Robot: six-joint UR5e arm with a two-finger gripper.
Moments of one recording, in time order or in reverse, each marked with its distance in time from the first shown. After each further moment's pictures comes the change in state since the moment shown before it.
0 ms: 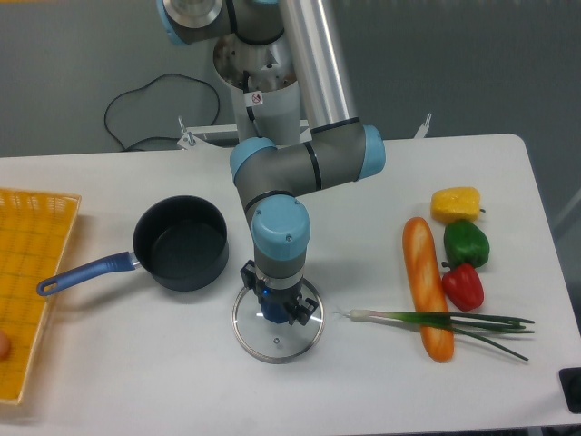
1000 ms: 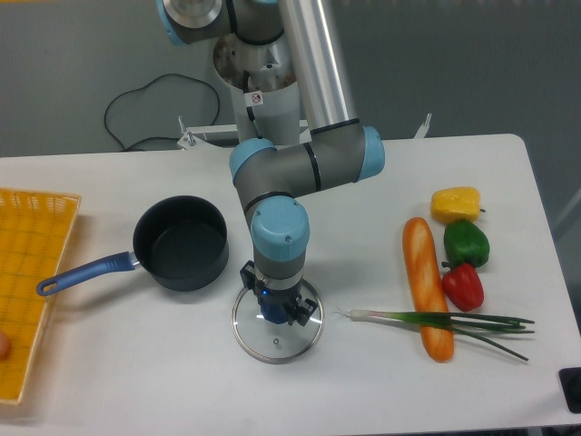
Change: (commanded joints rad) arm 0.000 -0.005 0.003 0.002 0.000 0.000
